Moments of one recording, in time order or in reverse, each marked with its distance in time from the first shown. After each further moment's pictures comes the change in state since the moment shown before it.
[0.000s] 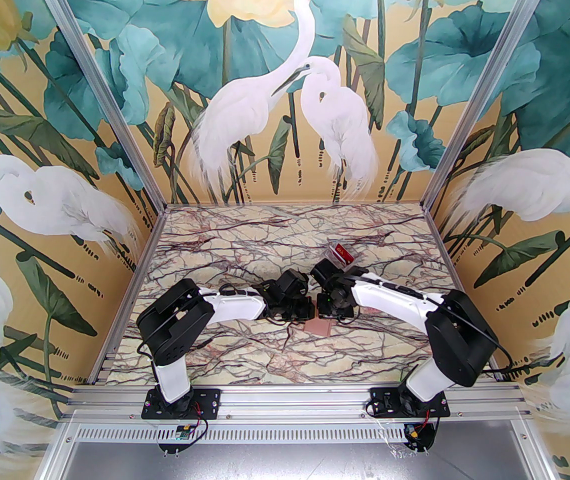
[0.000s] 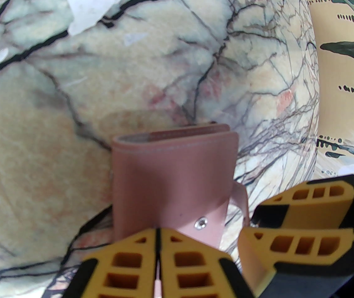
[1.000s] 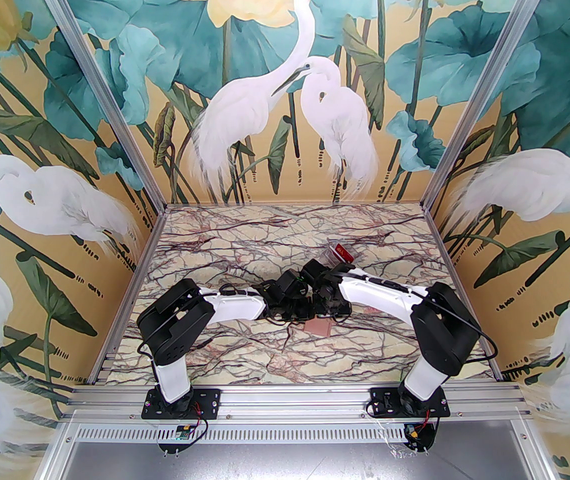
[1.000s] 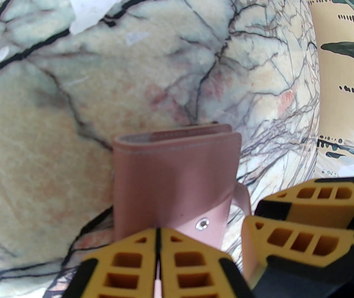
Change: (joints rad) left arm 0.000 0.002 0.000 0.000 0.000 0.000; right arm 0.048 0.081 0.089 -0.095 0.103 -0.003
